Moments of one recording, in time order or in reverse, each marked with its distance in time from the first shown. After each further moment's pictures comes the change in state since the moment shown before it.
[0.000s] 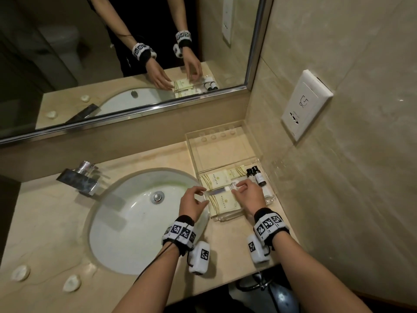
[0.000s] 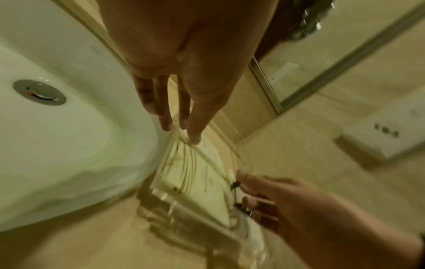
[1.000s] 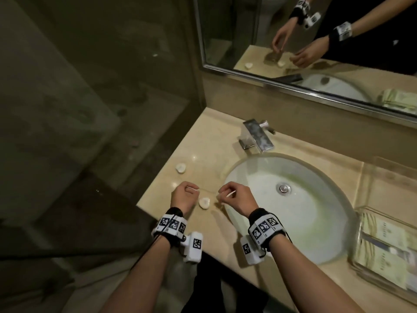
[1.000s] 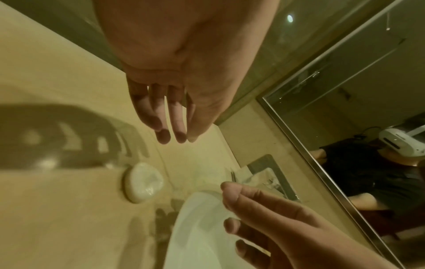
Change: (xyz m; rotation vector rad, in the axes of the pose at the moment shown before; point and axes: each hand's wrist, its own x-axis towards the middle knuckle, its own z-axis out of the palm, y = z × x) left_hand -0.189 -0.216 -0.266 -0.294 0.759 -0.637; right_hand -0.165 -0.195 0.312 -0.083 -0.919 -0.524
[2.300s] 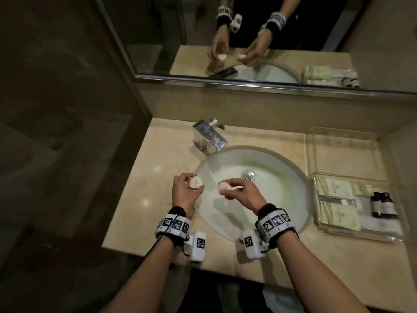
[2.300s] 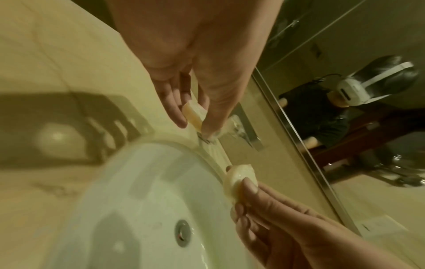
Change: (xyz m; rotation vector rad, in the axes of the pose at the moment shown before) left_hand 0.026 0.054 0.069 0.037 -0.223 0.314; right_hand -0.021 0.027 -0.066 0.290 0.225 0.140
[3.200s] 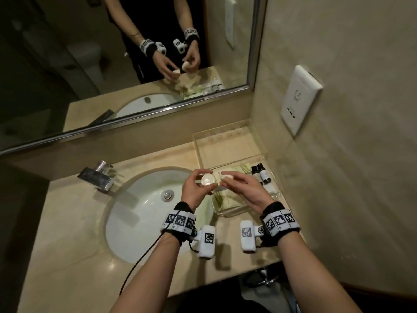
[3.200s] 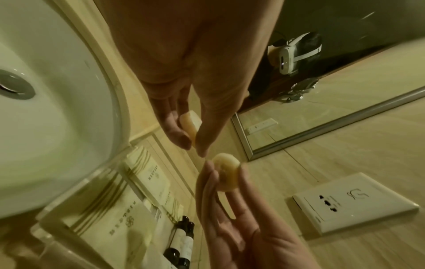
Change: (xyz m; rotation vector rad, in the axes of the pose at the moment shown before) left_hand -0.135 0.191 0.261 -0.122 -0.566 0.249; right_hand -0.171 0.081 -0.270 0.774 0.291 -0.094
